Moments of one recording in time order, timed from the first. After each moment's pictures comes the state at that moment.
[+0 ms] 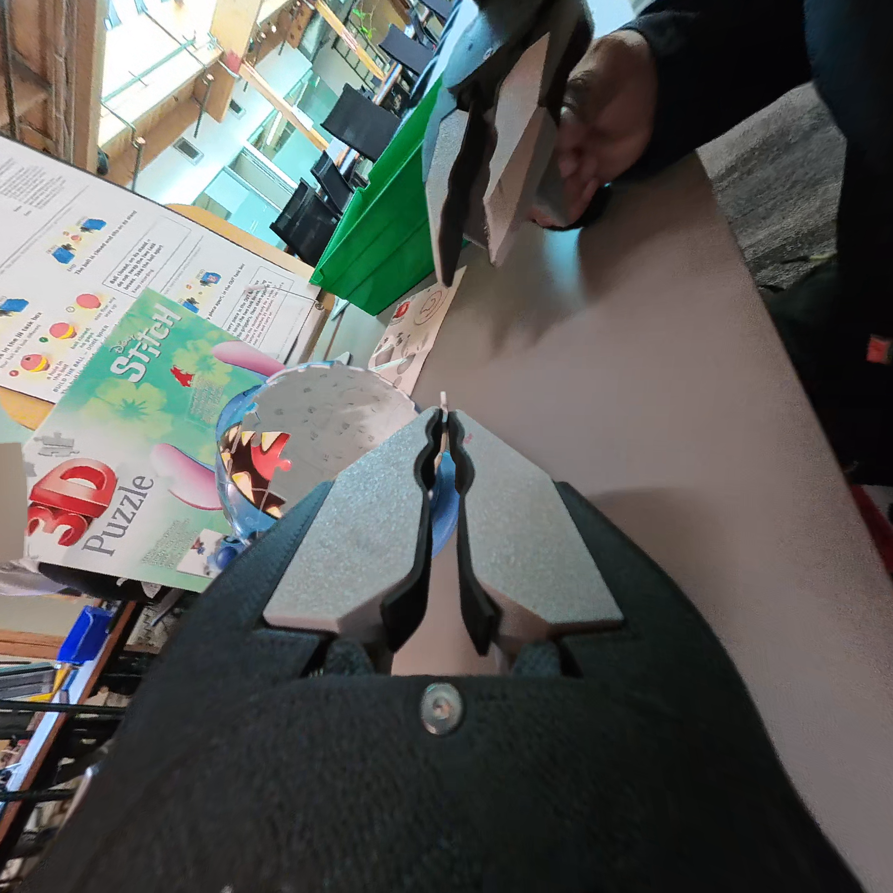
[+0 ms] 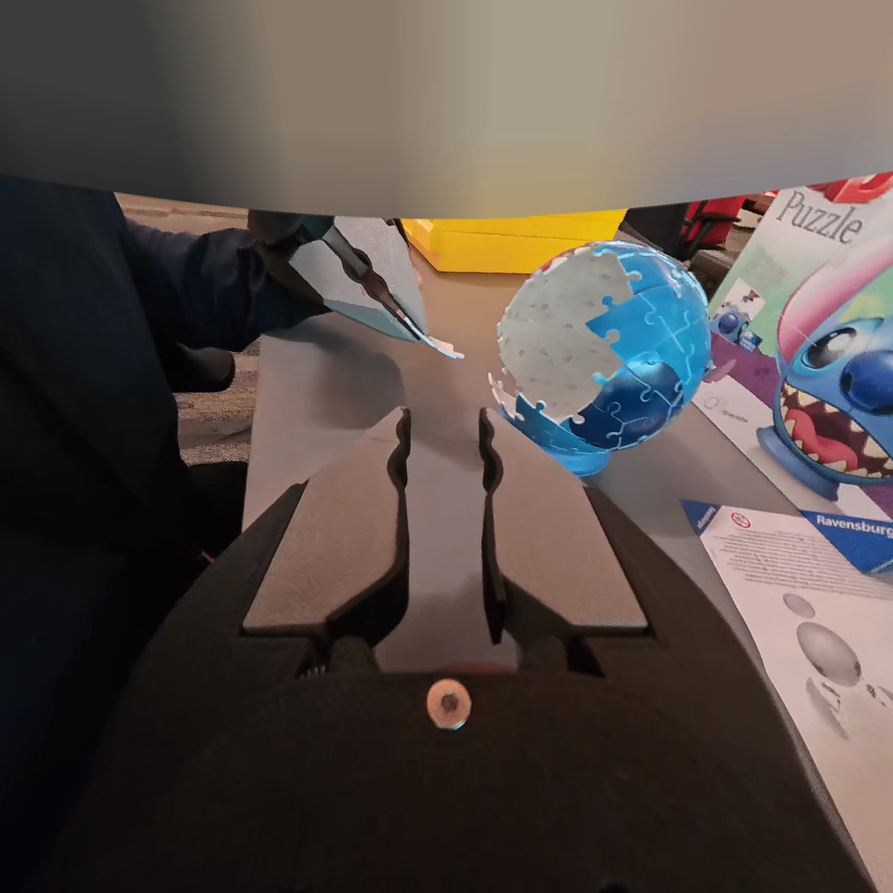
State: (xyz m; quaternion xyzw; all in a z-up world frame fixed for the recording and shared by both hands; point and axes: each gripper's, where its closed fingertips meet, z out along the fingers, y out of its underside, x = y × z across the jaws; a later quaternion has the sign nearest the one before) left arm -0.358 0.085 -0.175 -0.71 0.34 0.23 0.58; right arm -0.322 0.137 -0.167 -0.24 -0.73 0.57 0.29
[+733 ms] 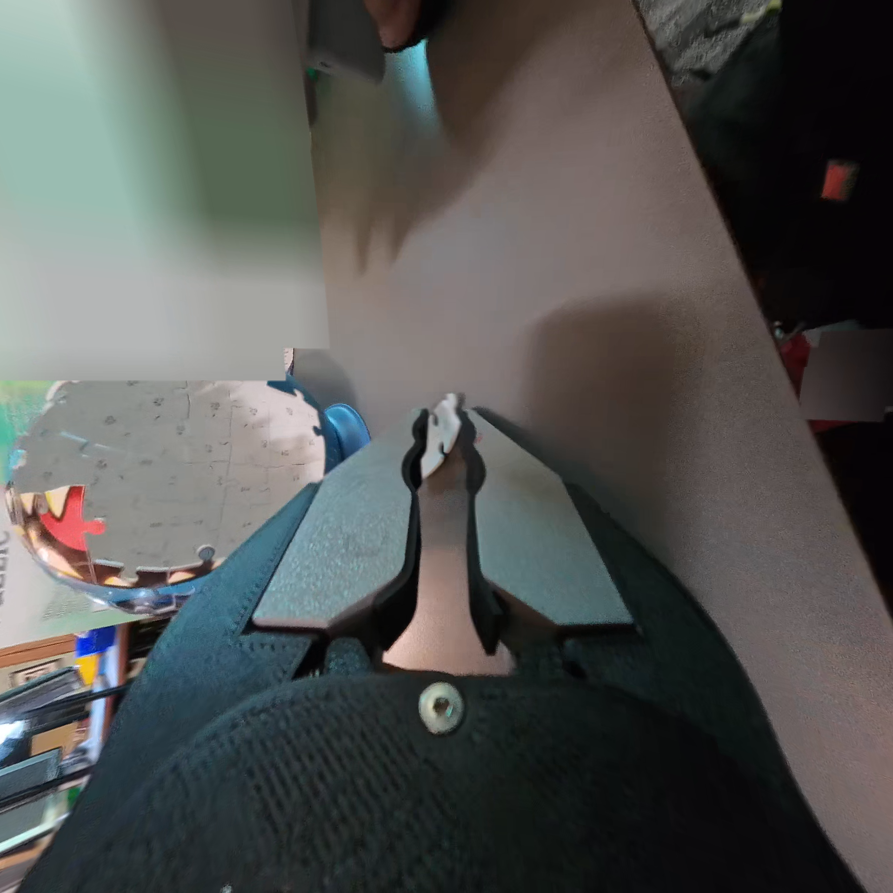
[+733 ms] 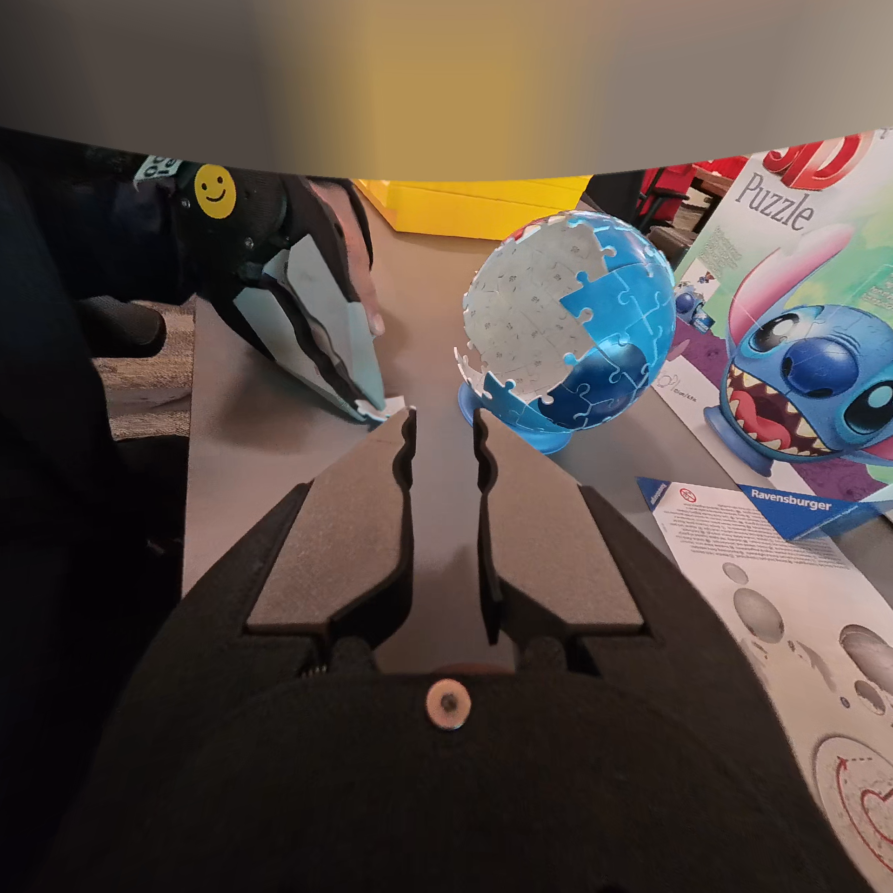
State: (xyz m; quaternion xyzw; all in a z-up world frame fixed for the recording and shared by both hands) left arm -0.353 0.091 -0.245 -0.77 0.42 0.24 0.41; right arm -0.334 0.146 -0.176 -0.26 -0.74 0.52 0.34
